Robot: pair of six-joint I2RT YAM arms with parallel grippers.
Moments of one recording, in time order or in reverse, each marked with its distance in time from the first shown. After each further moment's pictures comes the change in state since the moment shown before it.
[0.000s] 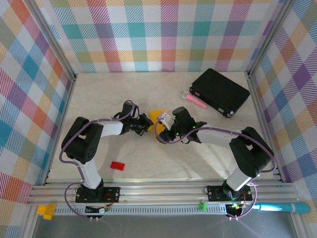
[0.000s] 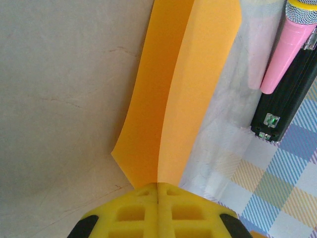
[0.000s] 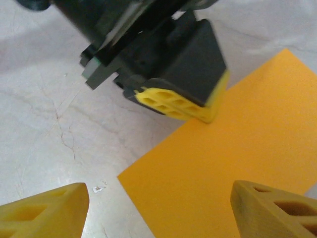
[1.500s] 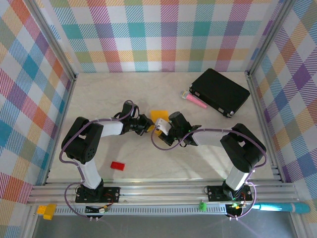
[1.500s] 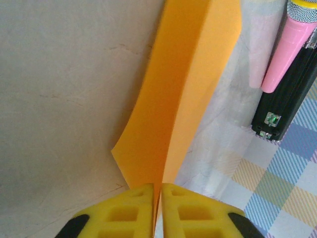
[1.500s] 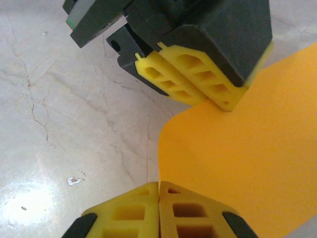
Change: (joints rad) left arm 0.008 -0.003 0.000 -0.011 -0.001 0.006; right arm 0.029 0.081 -0.022 0.066 0.062 -0.097
